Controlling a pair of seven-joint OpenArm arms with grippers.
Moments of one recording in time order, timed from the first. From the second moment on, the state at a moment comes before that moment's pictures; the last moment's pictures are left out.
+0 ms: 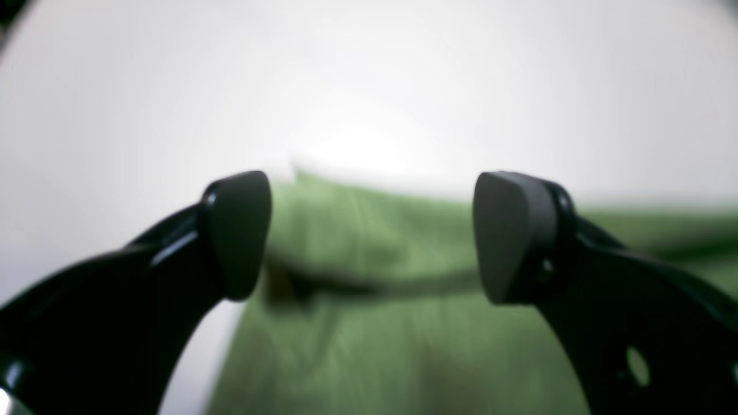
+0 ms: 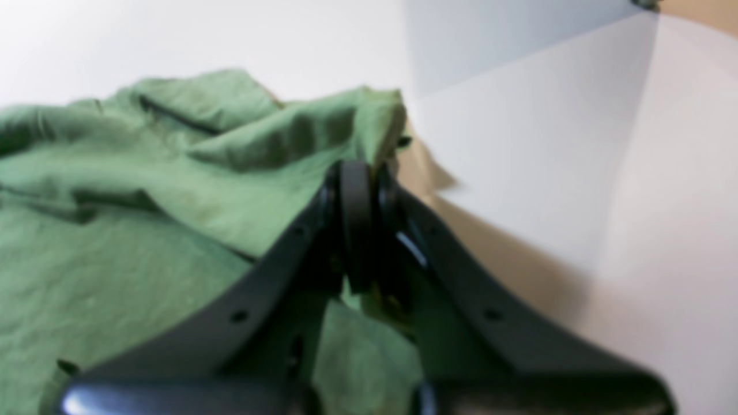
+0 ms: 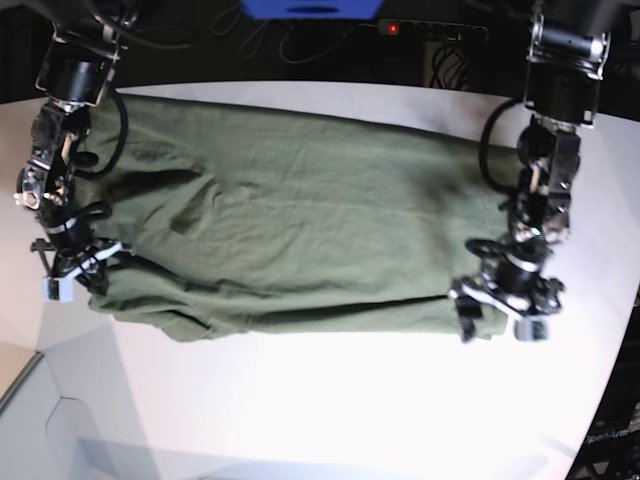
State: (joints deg) left arm -11.9 -21.2 7.1 71.9 -28.1 -0.4 9.2; right arm 7.2 14.1 23.4 70.3 8.7 27.5 -18.4
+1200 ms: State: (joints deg) left arm -30.8 -14.1 7.2 37.1 -27.5 0.1 8.2; right arm 6.9 14.0 22.7 70.2 8.7 27.5 -18.4
